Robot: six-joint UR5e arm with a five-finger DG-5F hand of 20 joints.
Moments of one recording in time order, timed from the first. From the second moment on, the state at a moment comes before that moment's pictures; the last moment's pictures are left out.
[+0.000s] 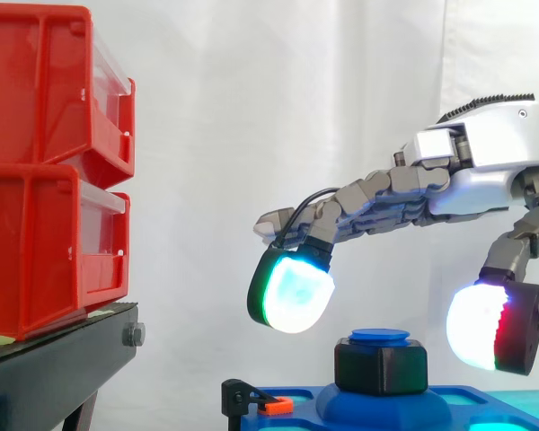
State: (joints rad) arm -0.02 -2.20 -1.17 -3.02 -1.77 -1.42
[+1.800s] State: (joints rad) arm -0.02 -2.23 -1.18 -2.99 -1.77 -1.42
